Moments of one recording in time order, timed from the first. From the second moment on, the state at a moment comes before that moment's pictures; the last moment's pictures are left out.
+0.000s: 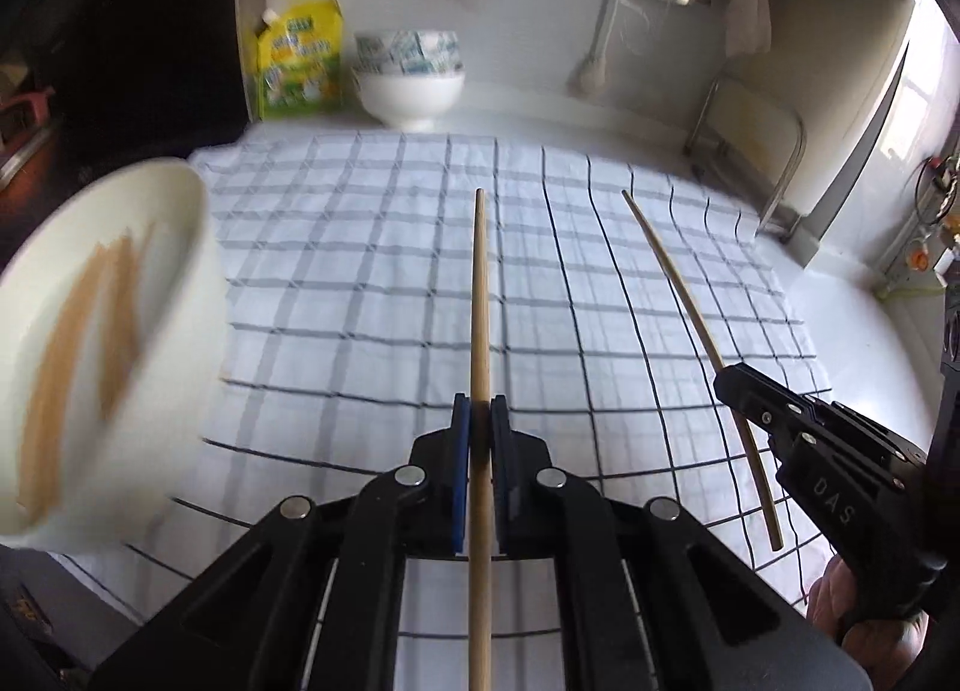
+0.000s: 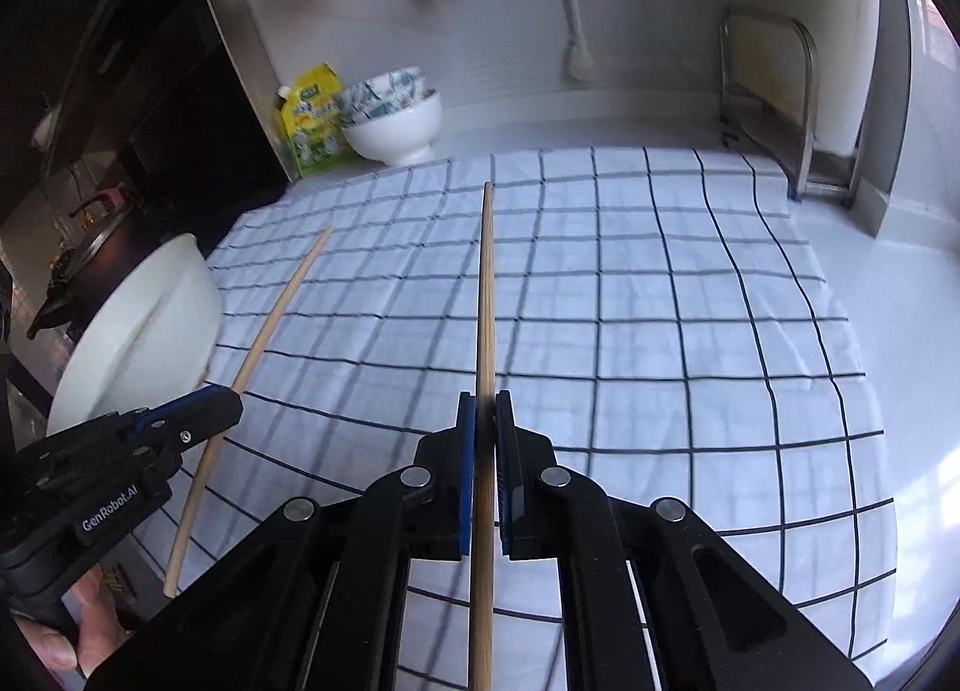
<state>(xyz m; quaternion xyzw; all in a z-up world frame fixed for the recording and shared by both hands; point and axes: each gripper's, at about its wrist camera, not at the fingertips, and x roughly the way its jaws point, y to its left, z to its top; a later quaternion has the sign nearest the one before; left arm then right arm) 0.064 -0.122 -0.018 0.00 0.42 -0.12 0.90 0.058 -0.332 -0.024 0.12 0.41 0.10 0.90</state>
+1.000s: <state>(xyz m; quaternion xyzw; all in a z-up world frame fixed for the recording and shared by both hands) 0.105 0.130 0.008 -0.06 0.39 0.01 0.92 0.137 -0.037 0.033 0.05 0.42 0.28 0.86</state>
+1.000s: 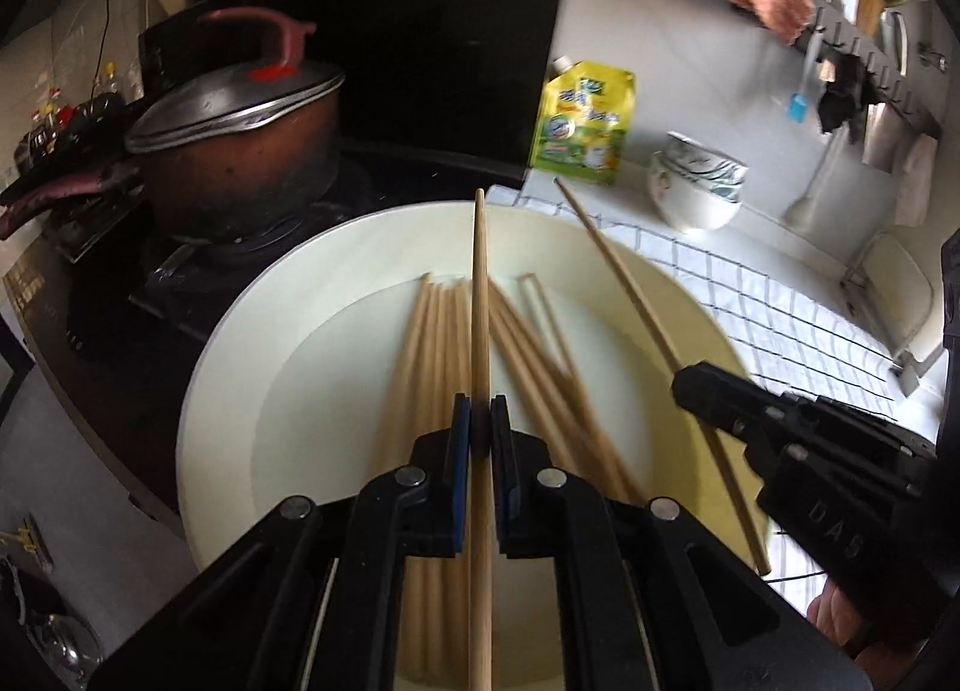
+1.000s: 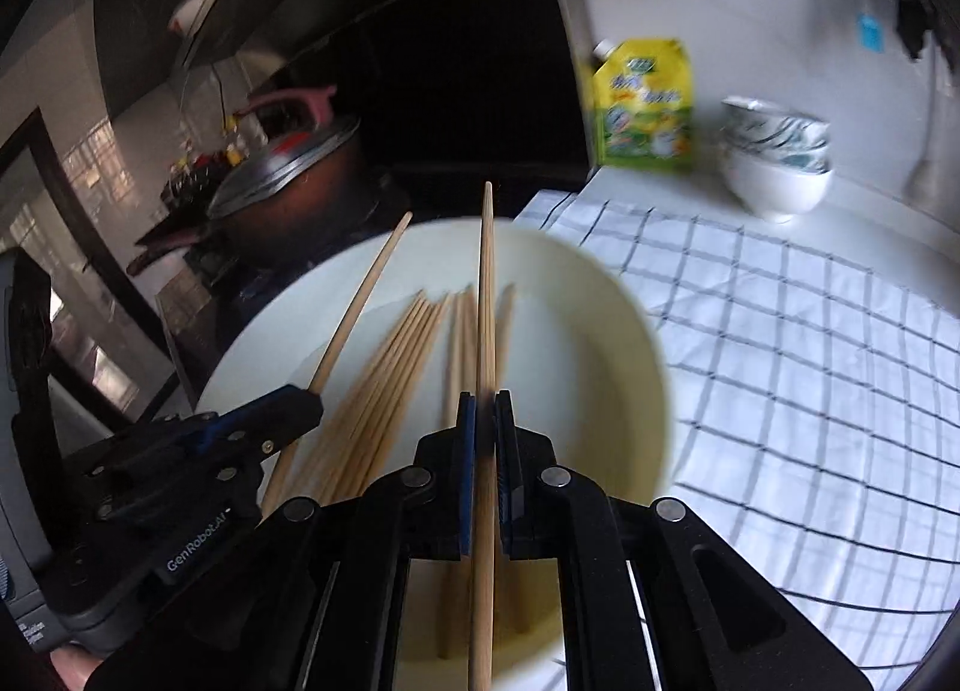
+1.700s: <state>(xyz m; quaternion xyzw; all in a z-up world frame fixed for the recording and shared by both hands) 0.080 0.145 0.011 -0.07 0.38 0.04 0.92 0.111 -0.048 0.023 0.06 0.42 0.24 0.87</state>
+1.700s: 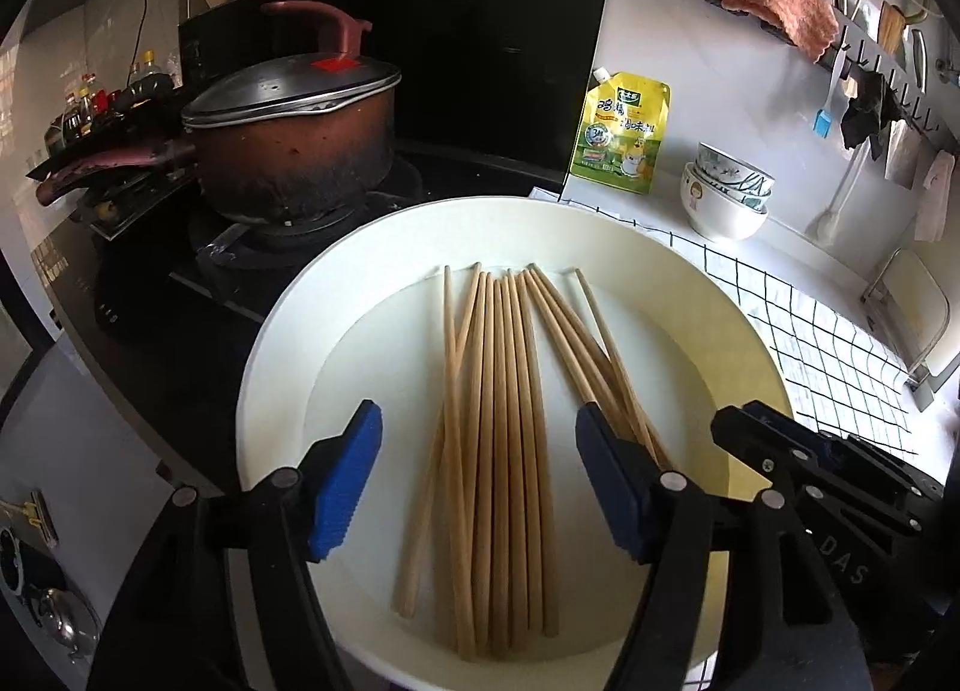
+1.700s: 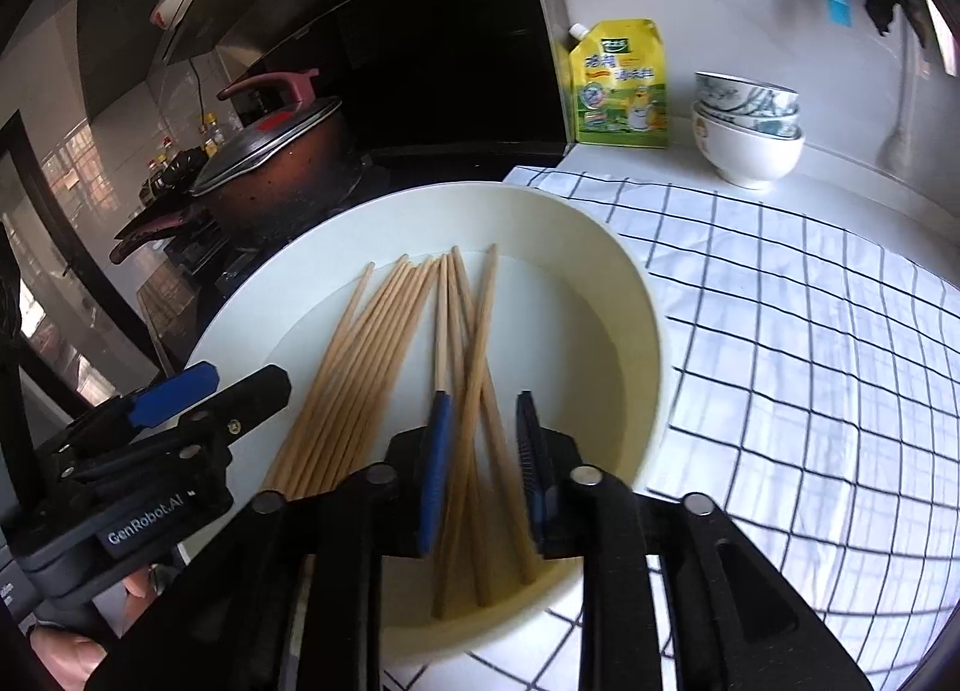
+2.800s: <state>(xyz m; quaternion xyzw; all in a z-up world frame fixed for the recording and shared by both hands) 0.032 0.136 0.035 -0.05 0.36 0.05 0.93 0.062 -0.068 0.043 0.07 0.39 0.21 0.89</state>
